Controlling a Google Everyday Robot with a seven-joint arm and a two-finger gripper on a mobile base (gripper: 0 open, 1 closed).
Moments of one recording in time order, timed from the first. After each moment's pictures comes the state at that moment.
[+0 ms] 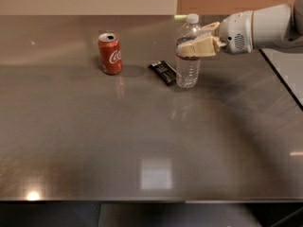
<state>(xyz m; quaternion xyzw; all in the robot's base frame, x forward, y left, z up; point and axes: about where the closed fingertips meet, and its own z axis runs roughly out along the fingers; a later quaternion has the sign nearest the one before) 0.618 -0.107 0.966 -0.45 0.70 0.29 0.48</state>
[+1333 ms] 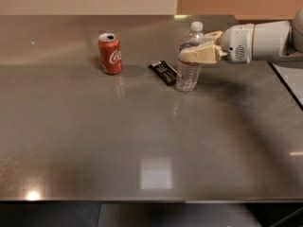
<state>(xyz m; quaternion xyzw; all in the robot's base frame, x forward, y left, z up) 0.628 -0.118 0.943 -0.43 0.69 0.30 0.50</state>
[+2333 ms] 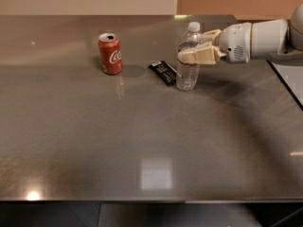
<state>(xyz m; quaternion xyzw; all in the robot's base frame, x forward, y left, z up) 0.624 -0.111 0.944 -0.46 0.67 0.30 0.50</state>
